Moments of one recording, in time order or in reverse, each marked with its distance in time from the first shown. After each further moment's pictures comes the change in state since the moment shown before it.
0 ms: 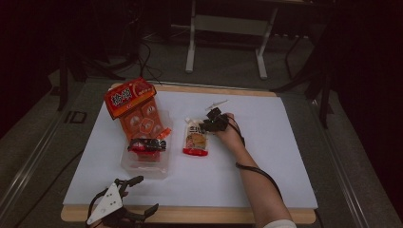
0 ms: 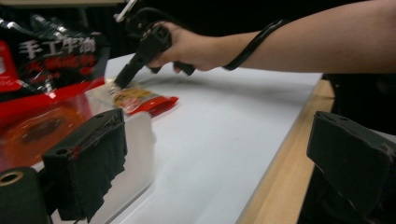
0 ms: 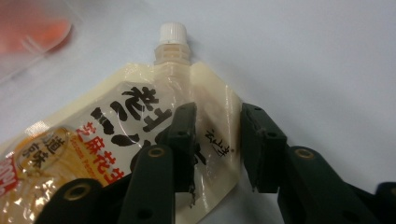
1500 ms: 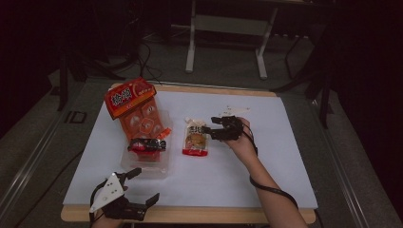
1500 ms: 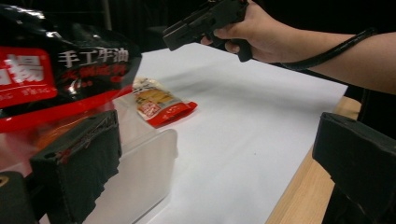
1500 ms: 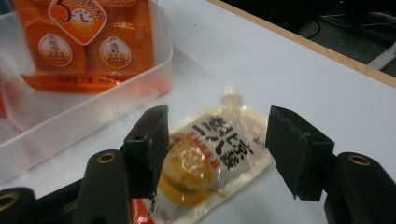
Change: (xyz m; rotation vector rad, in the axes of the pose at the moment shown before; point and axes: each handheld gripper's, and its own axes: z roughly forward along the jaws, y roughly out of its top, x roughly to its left) left arm 0.008 0.016 0.005 -0.002 0.060 -0.085; right arm 0.040 -0.014 -0.092 -0.267 0.047 -0.062
